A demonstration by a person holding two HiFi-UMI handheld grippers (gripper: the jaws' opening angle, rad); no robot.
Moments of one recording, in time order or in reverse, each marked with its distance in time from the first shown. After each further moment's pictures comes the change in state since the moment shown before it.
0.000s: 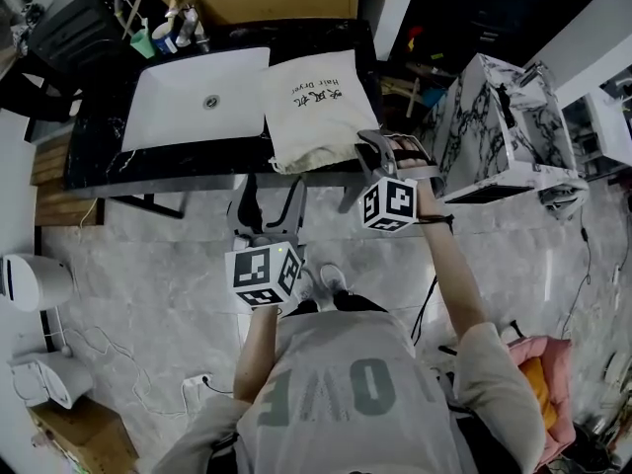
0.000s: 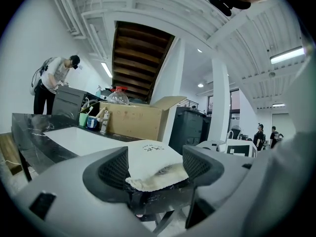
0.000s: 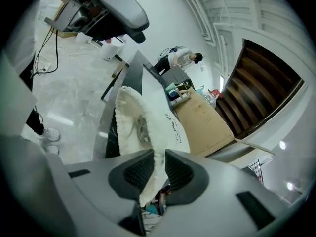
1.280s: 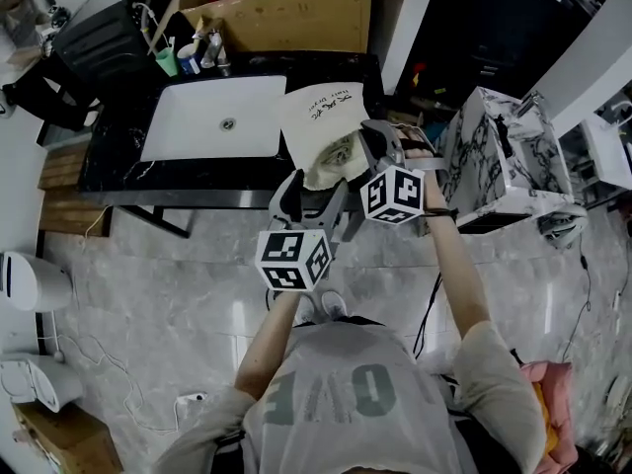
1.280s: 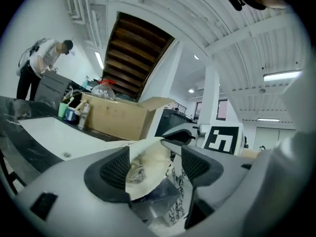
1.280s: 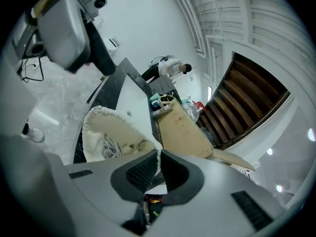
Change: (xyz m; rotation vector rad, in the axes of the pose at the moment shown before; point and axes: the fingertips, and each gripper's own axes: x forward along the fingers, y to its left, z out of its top) left arm 0.029 -0.051 0.018 -0.085 -0.005 -0.172; right arm -0.017 -0.087 0.046 -0.020 -0.079 -0.152
